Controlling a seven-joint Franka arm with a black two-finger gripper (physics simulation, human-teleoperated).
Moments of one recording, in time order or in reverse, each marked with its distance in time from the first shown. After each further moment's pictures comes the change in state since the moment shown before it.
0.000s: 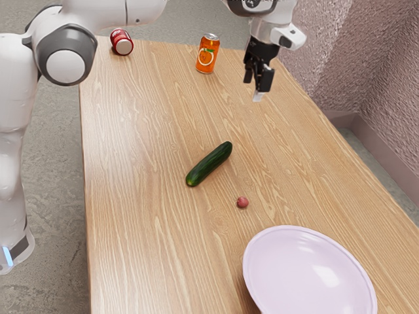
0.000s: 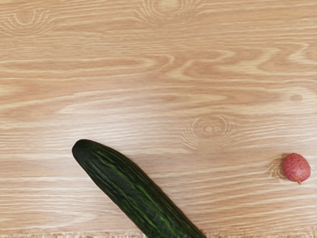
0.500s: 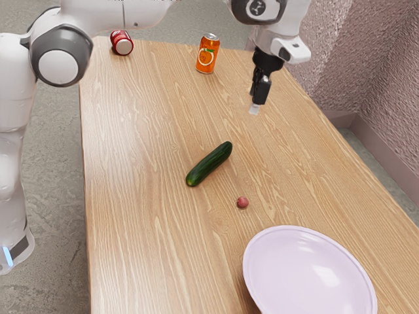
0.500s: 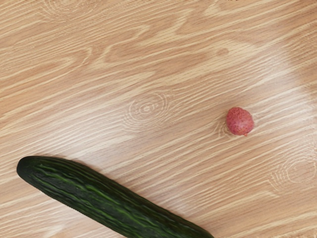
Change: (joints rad) arm -0.017 -0.007 -0.123 -0.012 0.028 -0.041 0.231
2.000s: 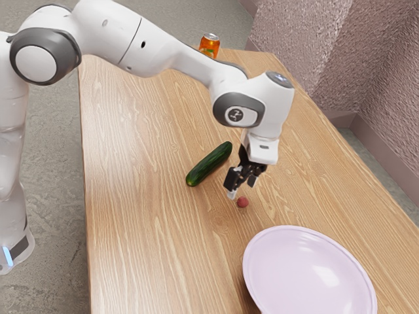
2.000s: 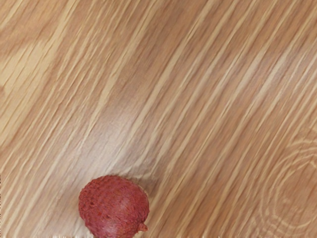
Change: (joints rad) arm -0.048 -0.070 -0.065 -0.628 -0.051 0.557 0.493
